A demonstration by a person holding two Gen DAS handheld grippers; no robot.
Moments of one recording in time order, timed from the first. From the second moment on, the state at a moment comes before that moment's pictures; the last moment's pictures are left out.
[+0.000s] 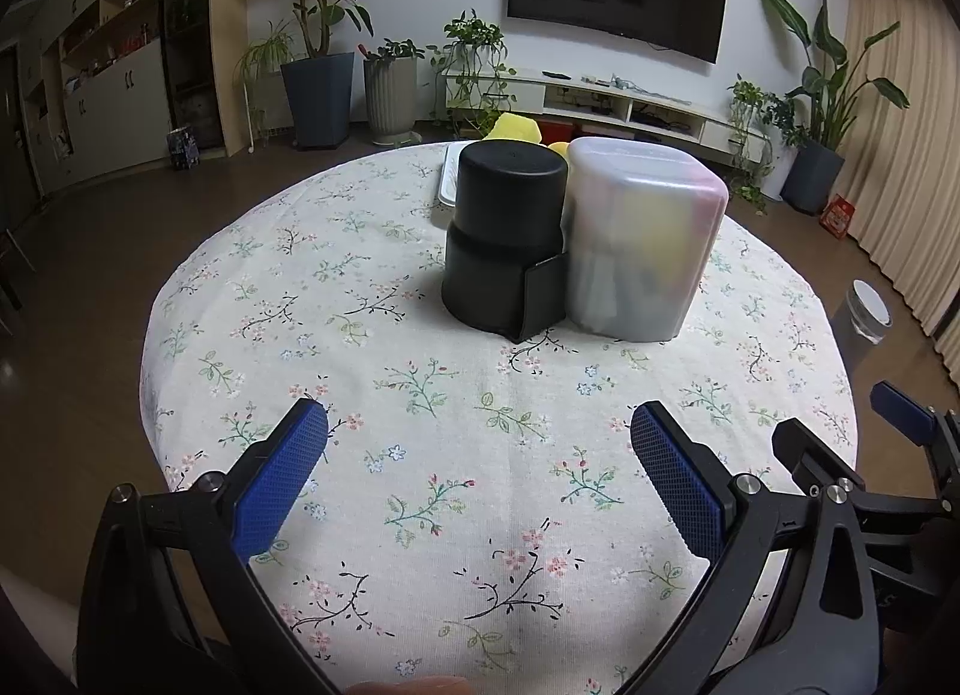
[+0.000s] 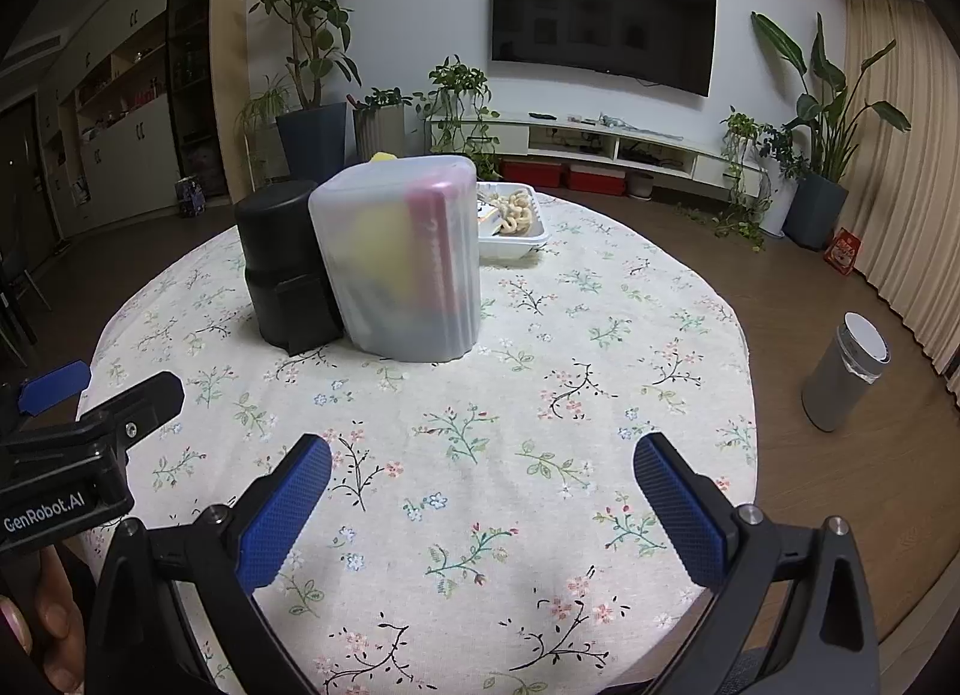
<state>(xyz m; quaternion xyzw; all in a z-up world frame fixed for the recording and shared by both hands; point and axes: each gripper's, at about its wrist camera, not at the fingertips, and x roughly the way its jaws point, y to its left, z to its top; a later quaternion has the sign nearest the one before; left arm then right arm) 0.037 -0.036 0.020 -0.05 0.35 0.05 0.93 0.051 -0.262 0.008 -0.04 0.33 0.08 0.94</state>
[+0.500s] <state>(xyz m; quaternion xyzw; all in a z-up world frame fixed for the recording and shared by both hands) 0.036 -0.036 0.019 -0.05 0.36 0.06 0.93 0.049 -0.259 0.006 -0.04 0.33 0.08 0.94</state>
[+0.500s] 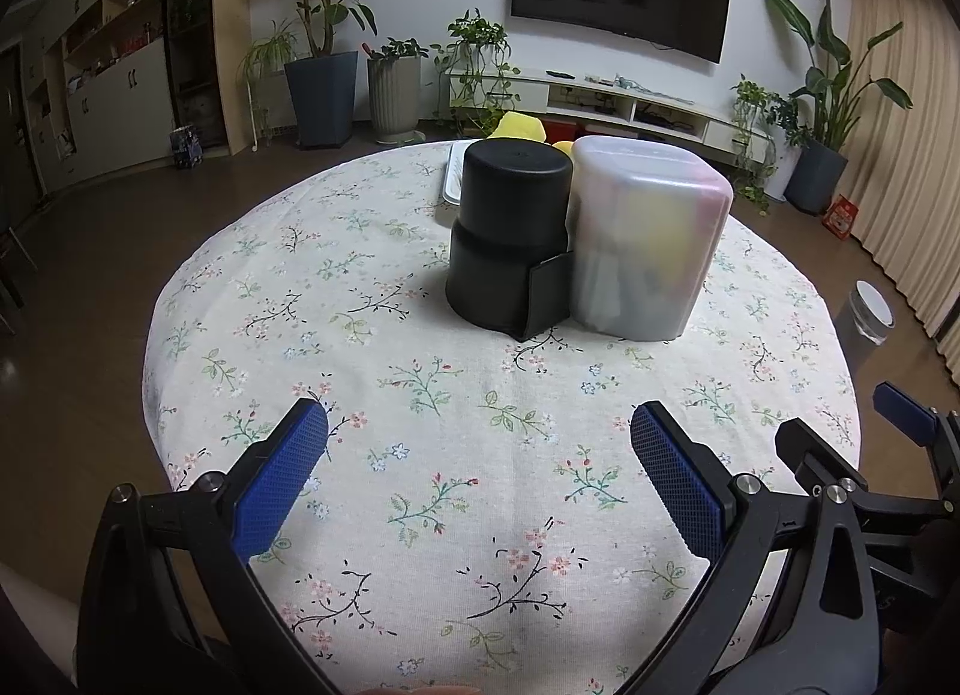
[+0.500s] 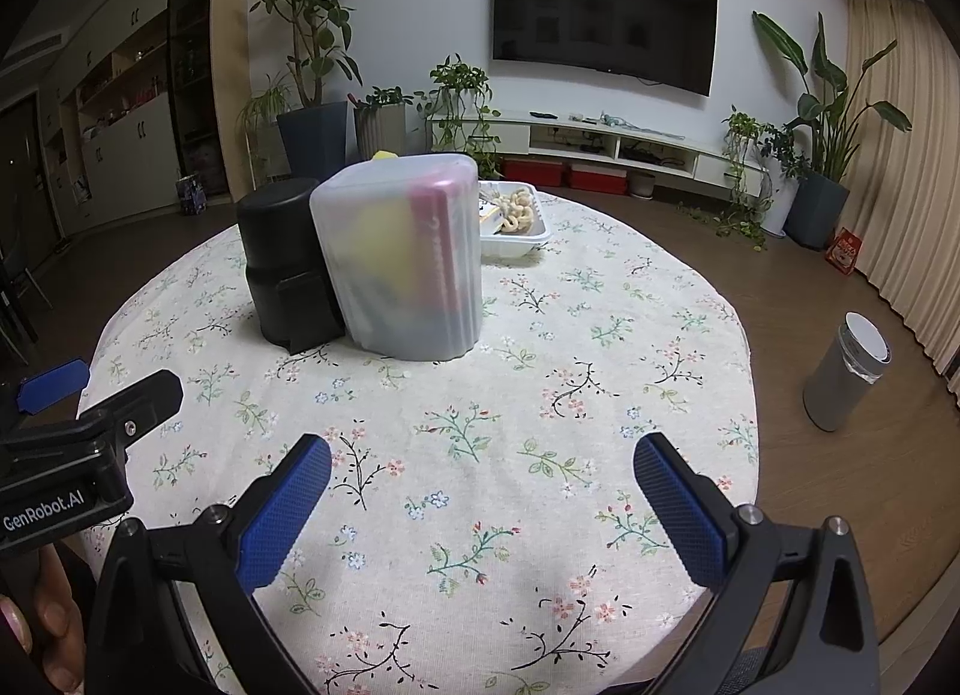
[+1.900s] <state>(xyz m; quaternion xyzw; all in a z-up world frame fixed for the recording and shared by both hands) 0.035 -0.035 0.016 -0.05 0.35 0.06 0.93 0.049 -0.258 0.007 -0.04 0.34 0.08 0.94</state>
